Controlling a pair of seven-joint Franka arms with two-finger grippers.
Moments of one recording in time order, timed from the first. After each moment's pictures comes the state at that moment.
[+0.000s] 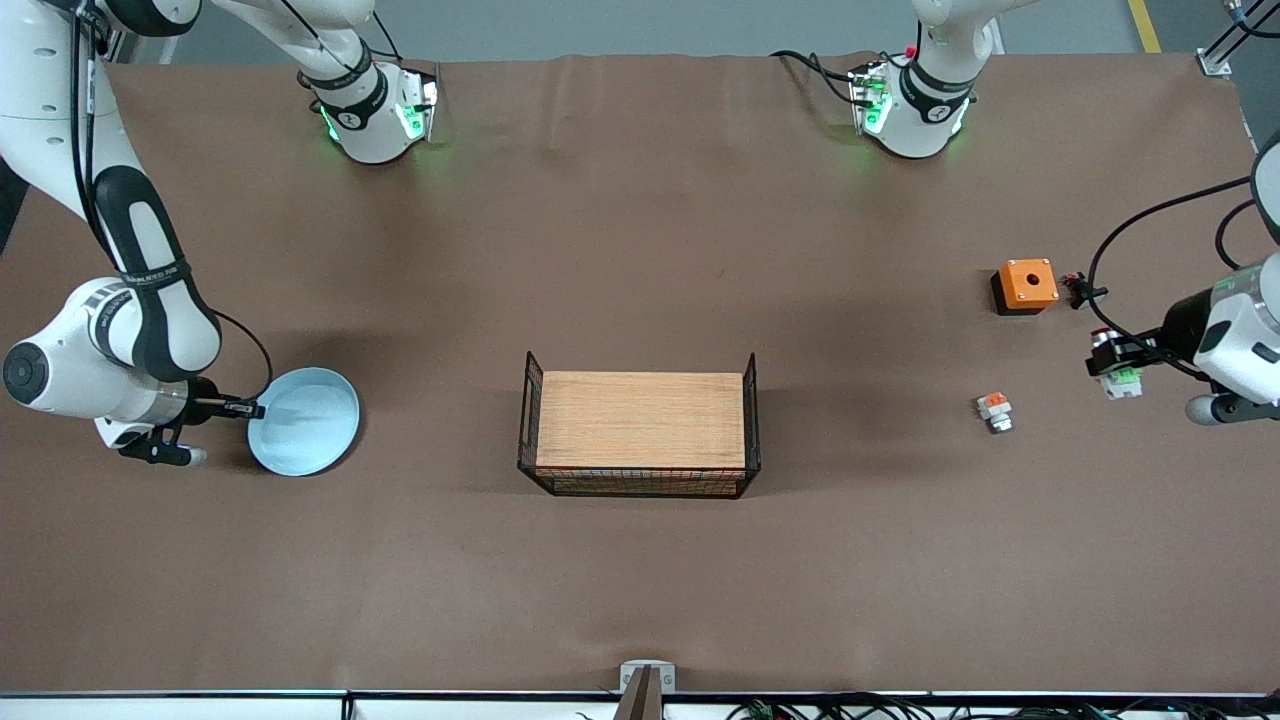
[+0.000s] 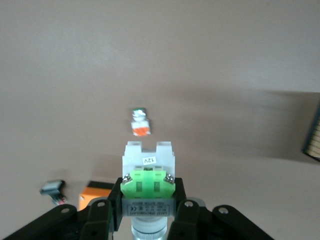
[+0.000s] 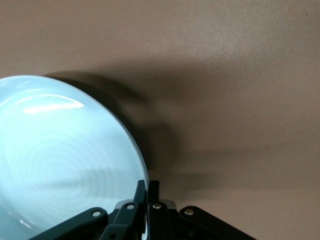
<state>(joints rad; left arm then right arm) 0.35 0.22 -0.37 -1.58 0.03 1.72 -0.18 -0.19 0.58 -0.06 -1.88 0.19 2.28 -0.22</state>
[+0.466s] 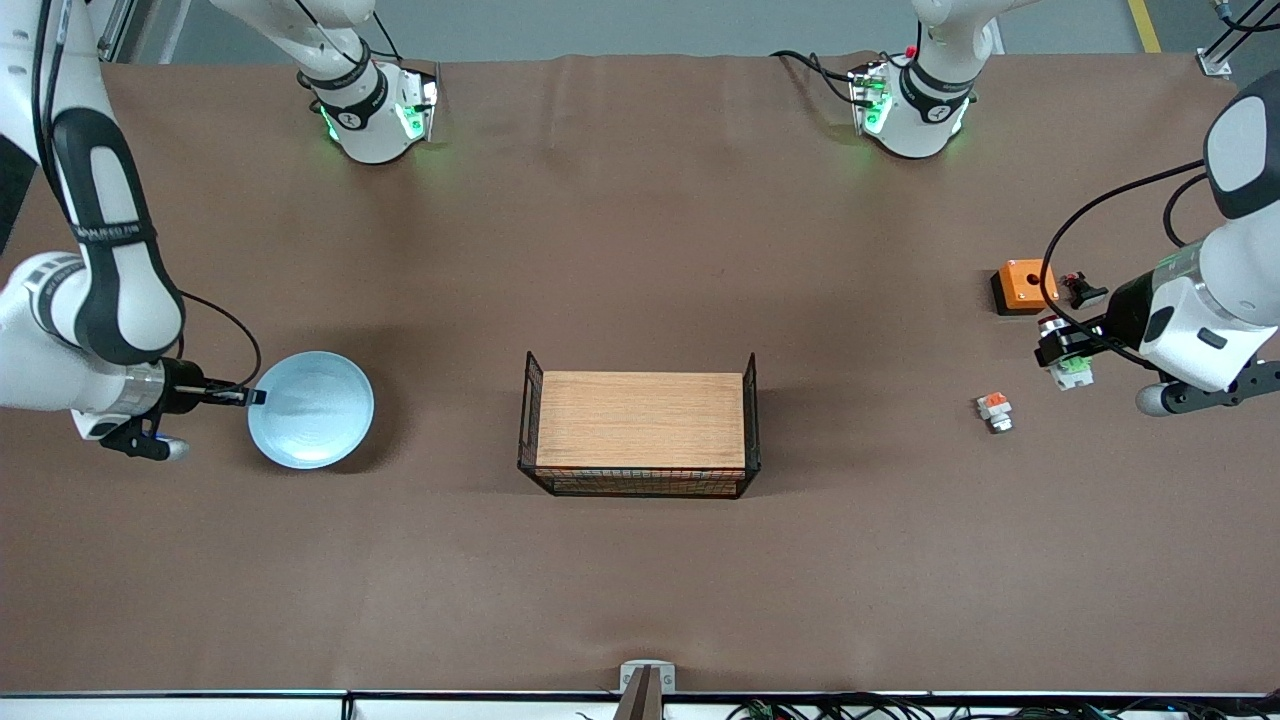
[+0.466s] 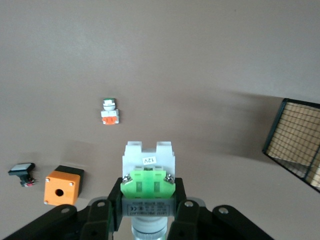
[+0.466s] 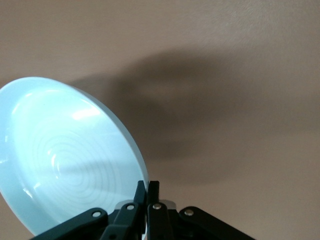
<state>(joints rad) 0.35 0.22 -0.49 -1.54 0.03 1.68 -0.37 -0.15 0.40 -0.05 -1.84 0.26 1.98 -0.08</state>
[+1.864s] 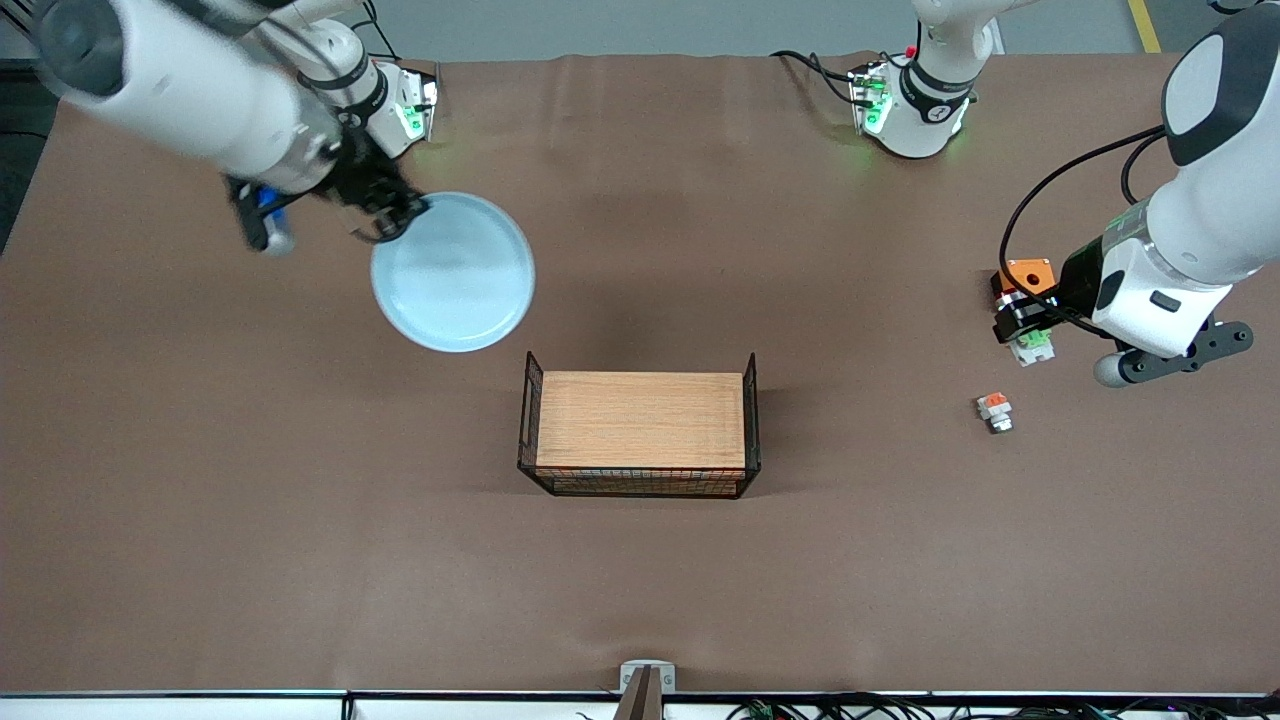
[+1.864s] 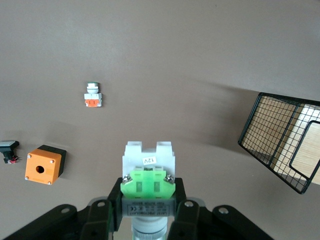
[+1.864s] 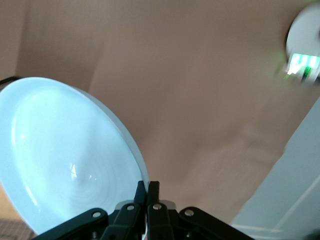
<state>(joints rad) 0.35 0.19 -0.59 -1.51 0.03 1.63 -0.51 0.50 0.00 -0.02 -1.65 0.33 1.55 1.74</state>
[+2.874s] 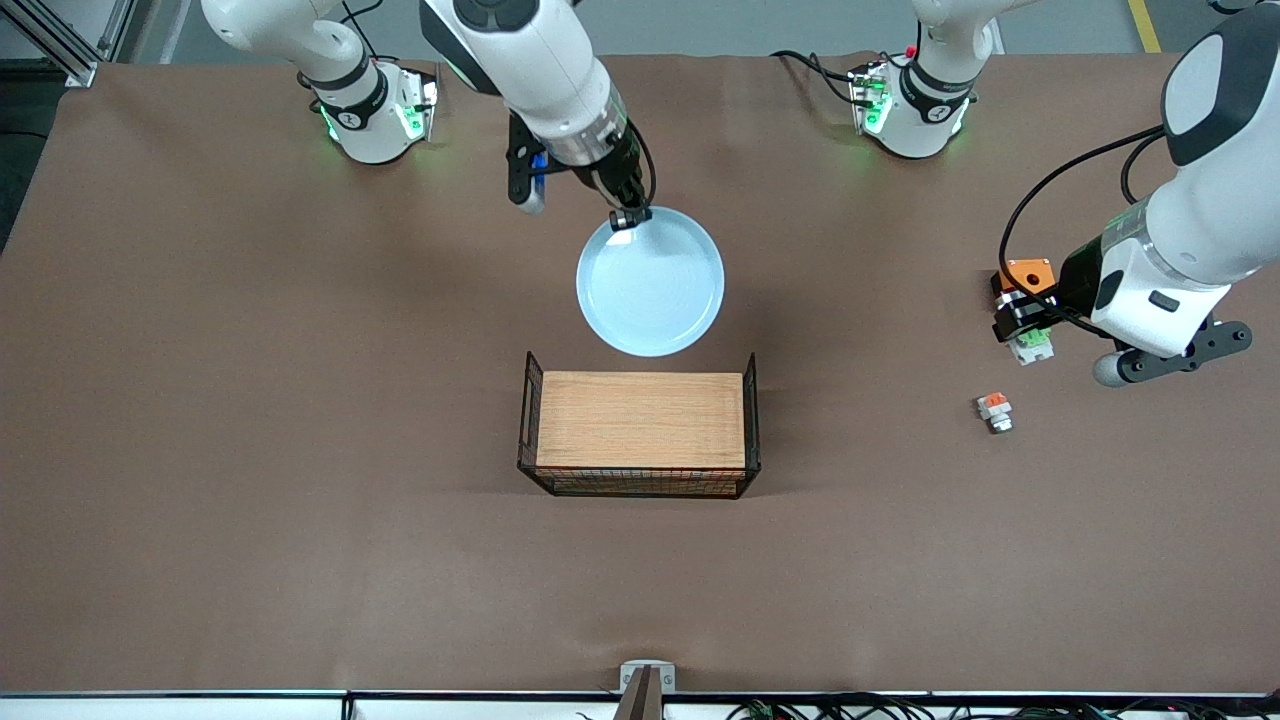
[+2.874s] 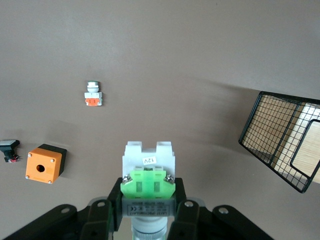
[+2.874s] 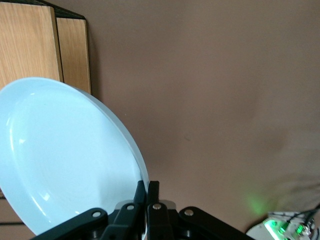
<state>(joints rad) 0.35 0.19 -0.59 -1.51 0.03 1.62 -0.51 0.83 0.25 -0.03 -1.61 0.26 2.00 2.25</state>
